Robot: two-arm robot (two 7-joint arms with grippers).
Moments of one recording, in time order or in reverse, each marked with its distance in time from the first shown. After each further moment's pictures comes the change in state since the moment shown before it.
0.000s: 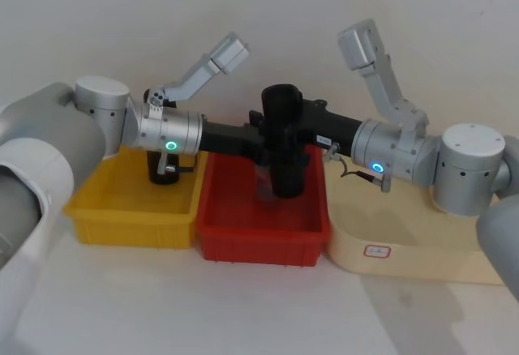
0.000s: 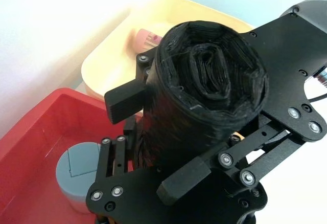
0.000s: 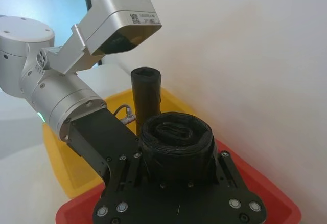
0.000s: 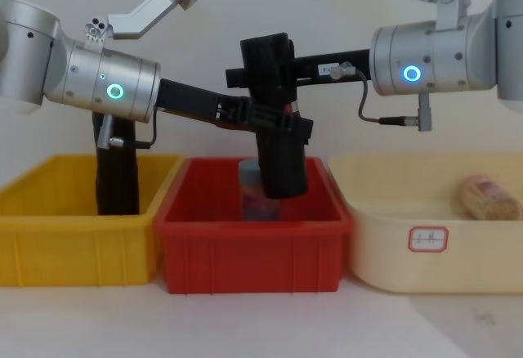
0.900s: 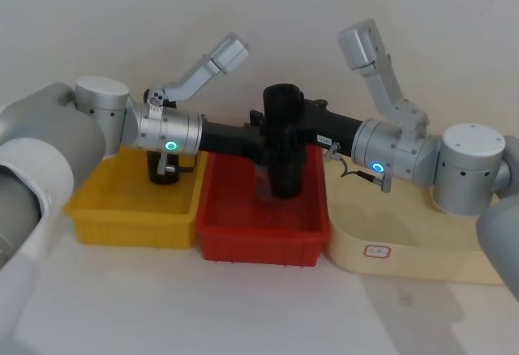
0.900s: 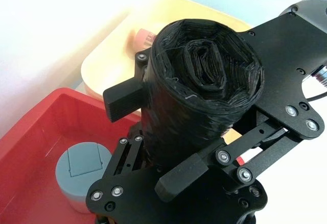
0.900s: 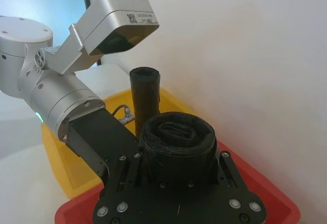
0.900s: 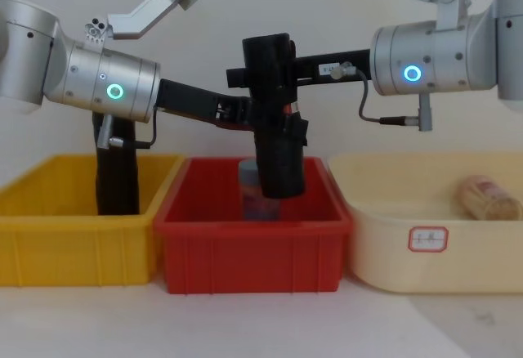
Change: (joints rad) left arm 0.000 0.000 0.000 0.000 0.000 0.000 -0.001; right arm 0.000 -0.001 0.001 0.002 0.000 0.000 0.000
